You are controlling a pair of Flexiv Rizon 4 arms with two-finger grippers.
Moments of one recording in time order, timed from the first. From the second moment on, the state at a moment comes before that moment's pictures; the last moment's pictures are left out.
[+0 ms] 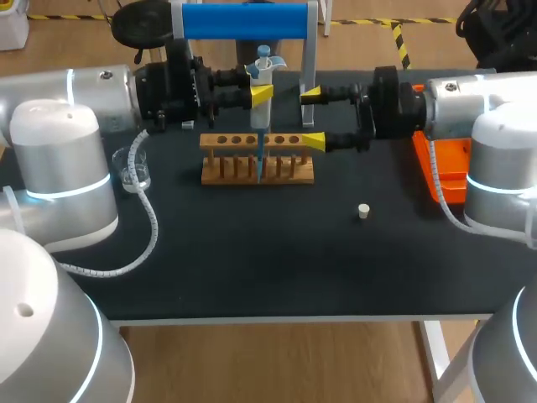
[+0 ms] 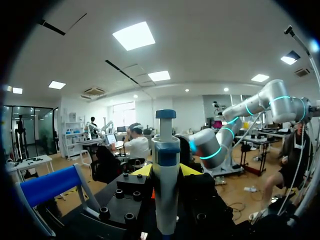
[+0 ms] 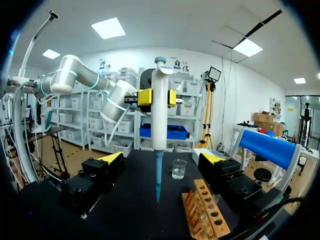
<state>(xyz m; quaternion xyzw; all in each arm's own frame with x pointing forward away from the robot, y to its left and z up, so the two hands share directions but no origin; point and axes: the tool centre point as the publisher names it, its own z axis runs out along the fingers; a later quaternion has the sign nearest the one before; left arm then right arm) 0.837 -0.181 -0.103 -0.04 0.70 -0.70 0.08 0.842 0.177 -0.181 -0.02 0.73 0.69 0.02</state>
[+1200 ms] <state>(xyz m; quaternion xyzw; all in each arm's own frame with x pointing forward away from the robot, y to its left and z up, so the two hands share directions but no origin) 0.837 -0.181 -0.103 -0.04 0.70 -0.70 0.08 0.839 0.241 -0.159 -0.03 0.71 0.70 -0.04</state>
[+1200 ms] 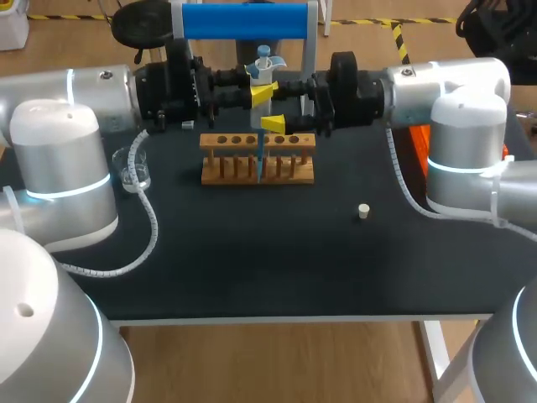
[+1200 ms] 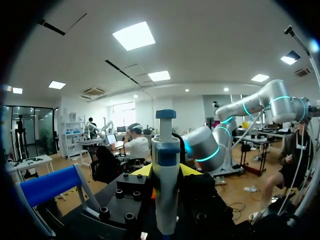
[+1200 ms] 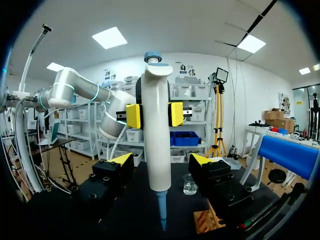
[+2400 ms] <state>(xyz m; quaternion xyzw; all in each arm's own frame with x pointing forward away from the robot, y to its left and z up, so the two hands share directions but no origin) 0.837 -0.181 -0.103 -0.04 0.70 -0.70 0.08 0.829 0.254 -0.150 -0.06 0.70 0.71 -0.05</state>
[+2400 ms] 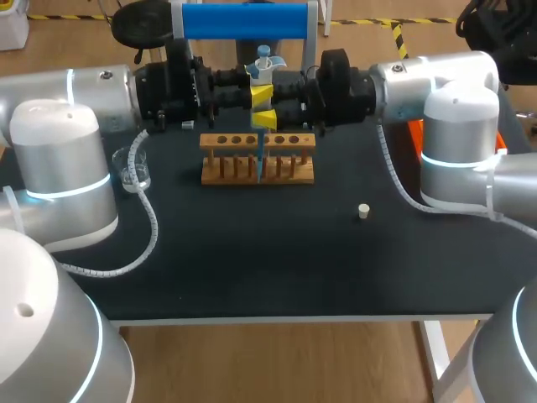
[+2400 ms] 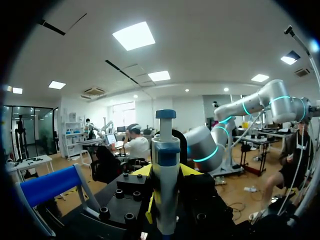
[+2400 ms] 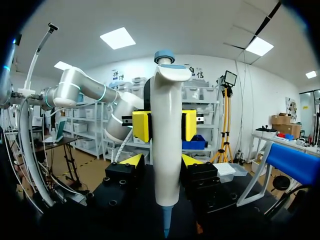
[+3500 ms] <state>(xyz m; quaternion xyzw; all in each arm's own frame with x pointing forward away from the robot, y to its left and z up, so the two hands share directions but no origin) 0.836 -0.181 -0.102 -0.04 0.70 -0.70 0.08 0.827 0.246 -0.152 -0.07 0.70 0.71 -0.06</state>
